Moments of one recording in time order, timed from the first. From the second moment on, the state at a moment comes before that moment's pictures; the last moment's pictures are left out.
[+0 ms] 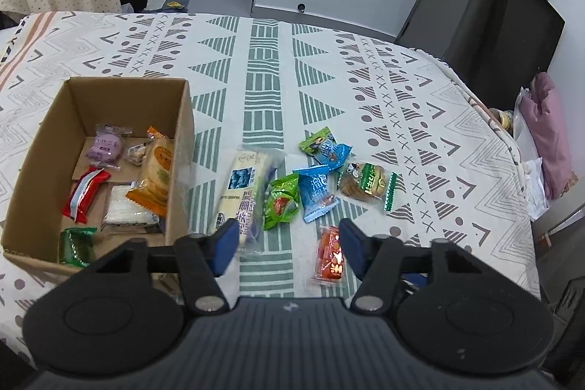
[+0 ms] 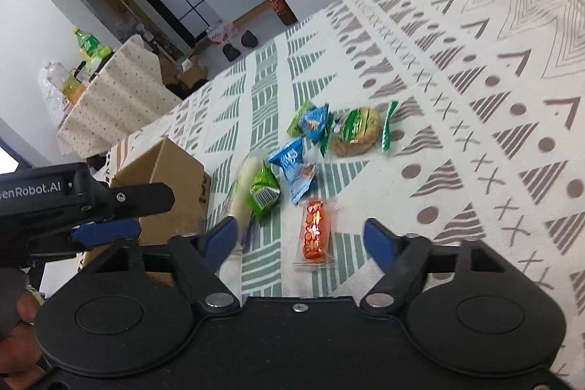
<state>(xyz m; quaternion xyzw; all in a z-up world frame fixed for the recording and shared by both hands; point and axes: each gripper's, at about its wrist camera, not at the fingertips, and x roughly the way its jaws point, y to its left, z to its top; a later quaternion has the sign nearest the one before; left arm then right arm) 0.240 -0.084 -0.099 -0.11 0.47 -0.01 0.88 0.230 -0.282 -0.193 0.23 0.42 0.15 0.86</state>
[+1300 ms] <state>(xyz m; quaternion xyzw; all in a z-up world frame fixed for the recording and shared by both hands) 0.325 -0.116 -0.191 -0.04 0.52 0.01 0.86 0.278 -0.283 -0.246 0.25 0.45 0.11 0.85</state>
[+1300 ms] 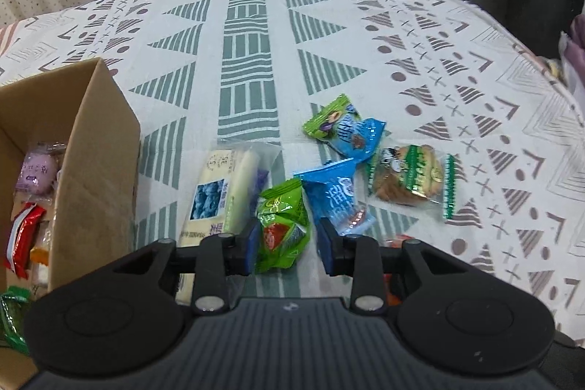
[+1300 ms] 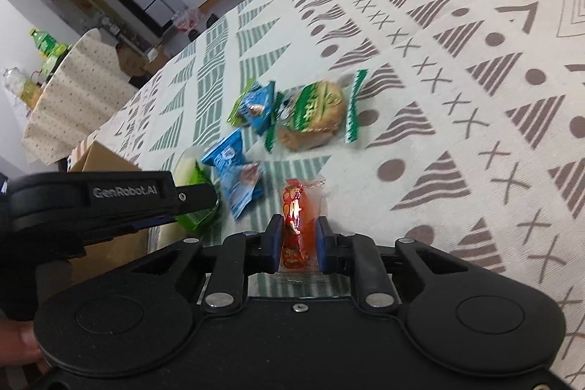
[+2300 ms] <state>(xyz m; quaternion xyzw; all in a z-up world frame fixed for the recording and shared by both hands) 0.304 -0.105 -0.176 -0.08 0.51 0.01 0.85 0.276 -0.279 -0.243 0.24 0.45 0.13 0.85</state>
